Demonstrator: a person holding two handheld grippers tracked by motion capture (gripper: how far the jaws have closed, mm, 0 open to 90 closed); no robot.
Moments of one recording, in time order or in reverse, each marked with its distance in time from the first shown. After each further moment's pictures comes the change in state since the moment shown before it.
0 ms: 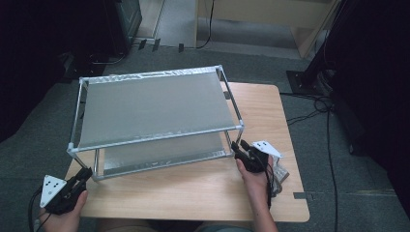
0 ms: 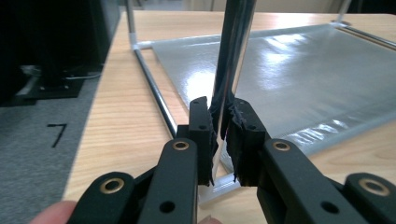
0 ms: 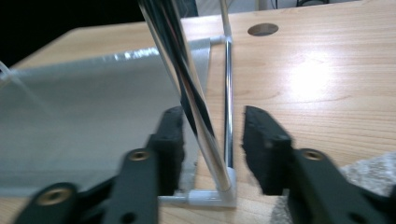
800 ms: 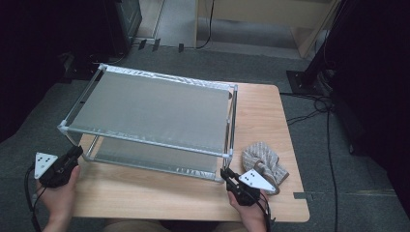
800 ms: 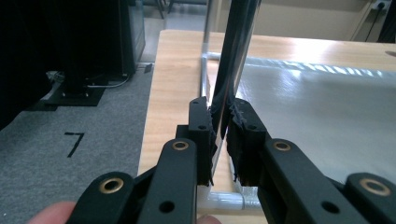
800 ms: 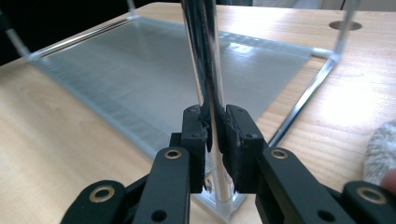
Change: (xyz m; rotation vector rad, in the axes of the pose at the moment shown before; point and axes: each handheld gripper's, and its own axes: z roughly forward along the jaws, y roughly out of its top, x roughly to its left) left arm 0.051 0.020 0.046 -0.060 0.097 -0.054; right arm 0.050 -0.052 -0.050 0.012 0.172 -0.186
